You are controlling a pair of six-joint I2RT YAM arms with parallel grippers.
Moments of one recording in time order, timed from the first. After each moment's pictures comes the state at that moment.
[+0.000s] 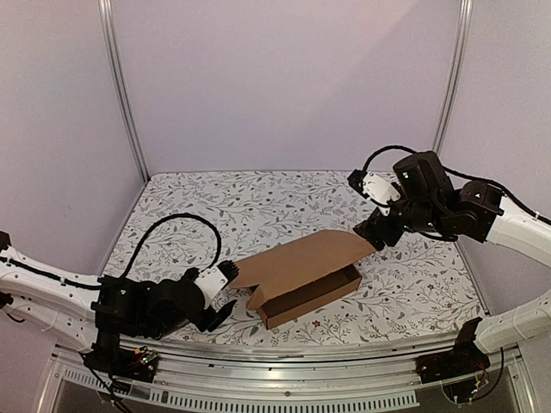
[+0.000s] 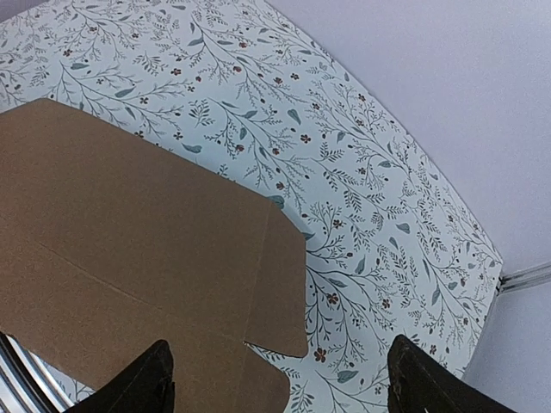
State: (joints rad) left arm -1.41 1.09 0.54 -0.22 -0.72 -0.16; right arm 0.84 1.19 1.13 -0.65 0.27 -0.20
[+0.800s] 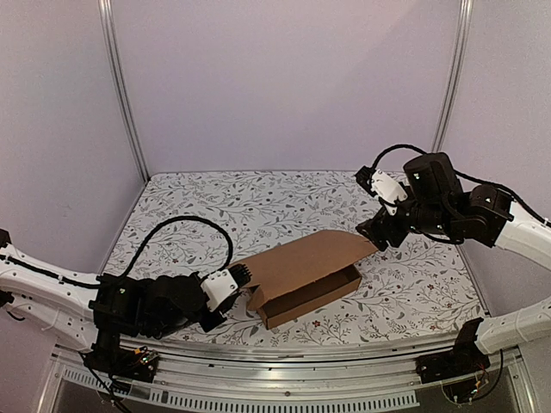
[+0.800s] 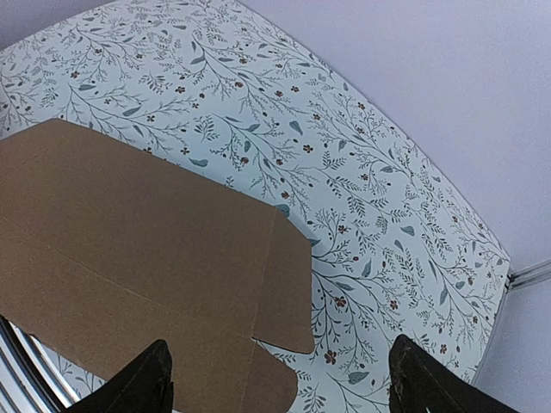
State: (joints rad) left arm -1.45 1.10 0.59 -0.15 -0.69 0.03; right arm 0.84 1.13 1.10 -0.63 0.25 -0.16
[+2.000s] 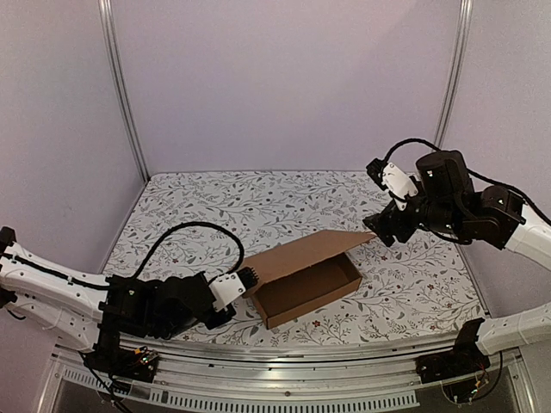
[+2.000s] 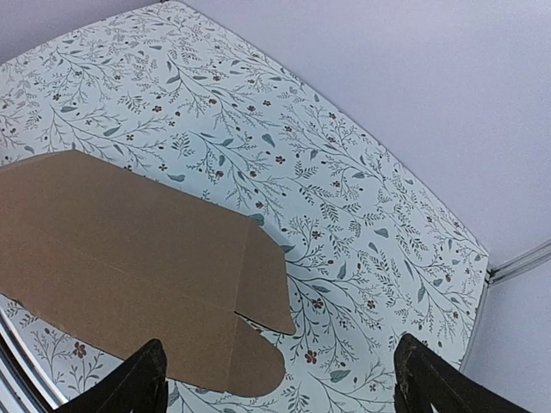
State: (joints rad) left arm -1.43 1.17 0.59 -0.10 -0.74 0.13; right arm 0.84 1.08 1.10 -0.63 0.30 -0.14
